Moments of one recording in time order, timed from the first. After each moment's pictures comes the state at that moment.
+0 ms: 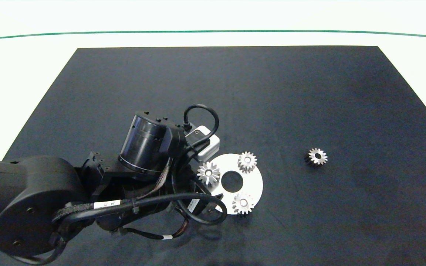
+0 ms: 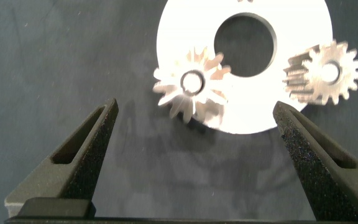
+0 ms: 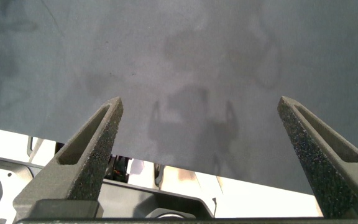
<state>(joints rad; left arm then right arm) -0.80 1.67 -0.99 -0.10 0.21 0.24 0.14 0.65 -0.80 0.68 -0.02 -0.11</state>
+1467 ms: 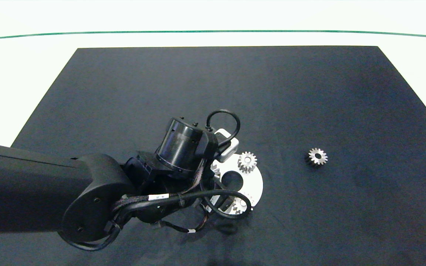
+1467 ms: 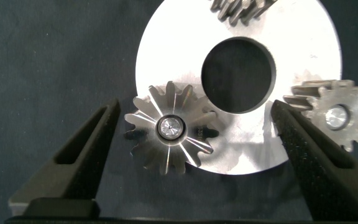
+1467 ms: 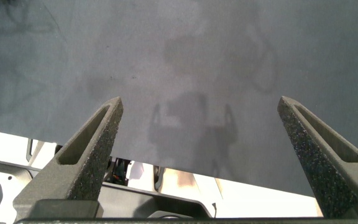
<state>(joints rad) -0.83 1.79 -1.09 -0.11 0.26 0.21 0.14 0.63 -0.81 0.68 -0.02 -0.11</state>
